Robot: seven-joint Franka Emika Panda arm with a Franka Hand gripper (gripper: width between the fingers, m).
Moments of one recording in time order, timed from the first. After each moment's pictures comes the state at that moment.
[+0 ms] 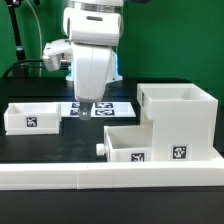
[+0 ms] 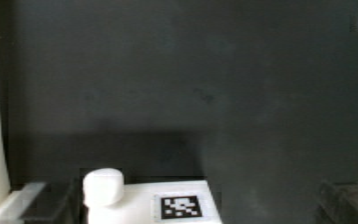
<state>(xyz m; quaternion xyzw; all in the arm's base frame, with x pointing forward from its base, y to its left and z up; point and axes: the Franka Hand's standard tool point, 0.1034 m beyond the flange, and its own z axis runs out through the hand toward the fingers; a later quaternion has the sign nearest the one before) 0.549 -0.045 0.077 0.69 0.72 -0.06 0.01</state>
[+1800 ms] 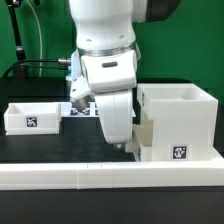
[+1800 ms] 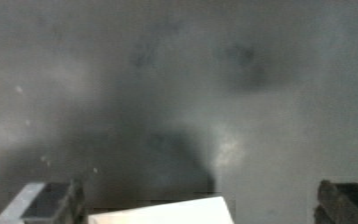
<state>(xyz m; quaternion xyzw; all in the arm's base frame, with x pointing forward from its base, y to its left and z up) 0.548 0.017 0.028 0.72 0.69 0.00 -0.10</state>
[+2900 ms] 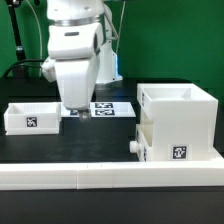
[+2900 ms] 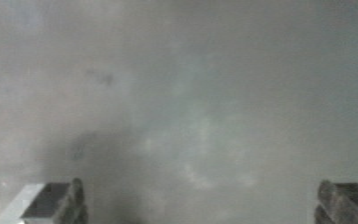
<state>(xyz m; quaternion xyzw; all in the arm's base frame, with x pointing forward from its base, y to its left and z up) 0.504 -0.047 0.066 0.76 0.65 -0.01 -0.09</state>
